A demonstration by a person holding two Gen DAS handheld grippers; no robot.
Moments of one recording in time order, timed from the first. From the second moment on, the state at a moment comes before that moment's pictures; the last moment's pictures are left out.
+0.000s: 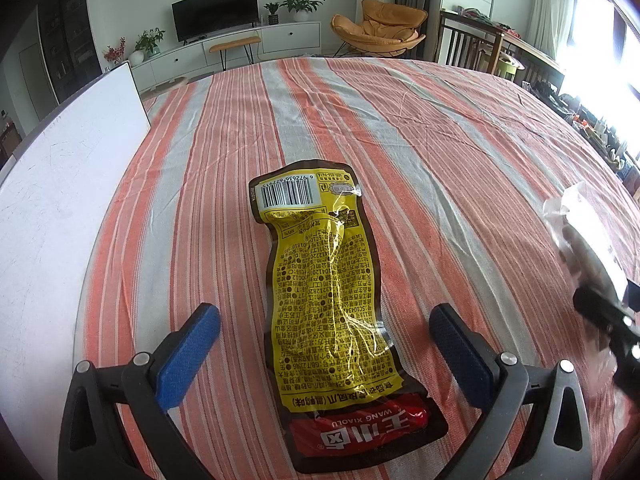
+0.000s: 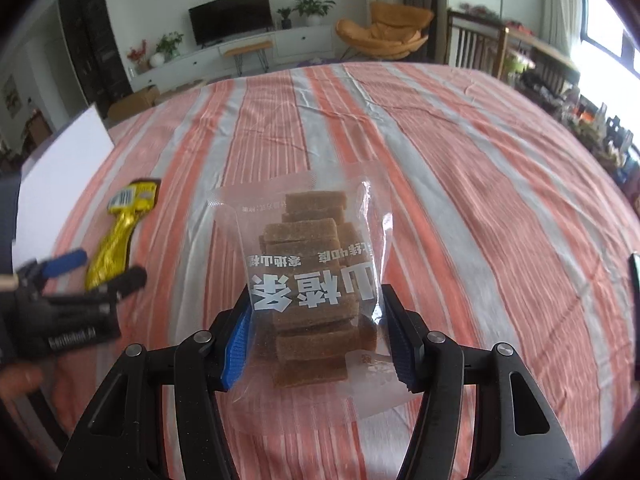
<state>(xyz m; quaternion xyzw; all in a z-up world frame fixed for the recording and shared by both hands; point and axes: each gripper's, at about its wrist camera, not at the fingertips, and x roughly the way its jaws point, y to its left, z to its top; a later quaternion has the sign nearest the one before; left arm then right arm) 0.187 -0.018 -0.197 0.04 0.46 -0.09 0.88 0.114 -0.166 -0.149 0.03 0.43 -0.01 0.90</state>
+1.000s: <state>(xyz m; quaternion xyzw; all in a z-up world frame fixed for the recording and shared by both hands) 0.181 -0.004 -0.184 0.00 0.47 -0.11 0.88 0.104 -0.178 -0.161 0.07 0.41 0.01 0.91</state>
